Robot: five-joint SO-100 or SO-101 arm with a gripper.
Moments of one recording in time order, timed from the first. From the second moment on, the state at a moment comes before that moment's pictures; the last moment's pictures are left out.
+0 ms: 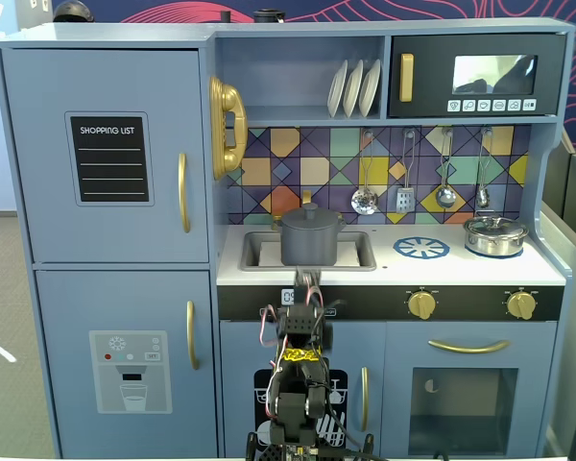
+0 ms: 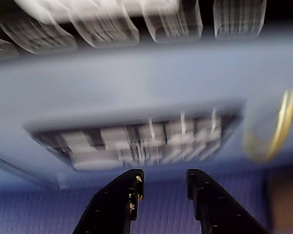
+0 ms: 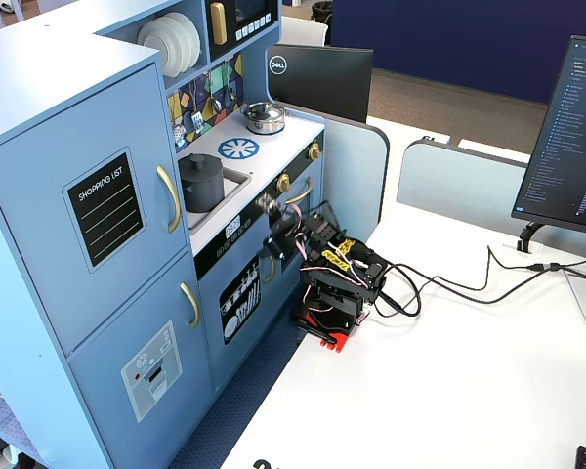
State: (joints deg) arm 3.5 178.5 167.1 56.7 -91.0
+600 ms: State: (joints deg) arm -0.8 182.7 172.1 77.7 -86.4
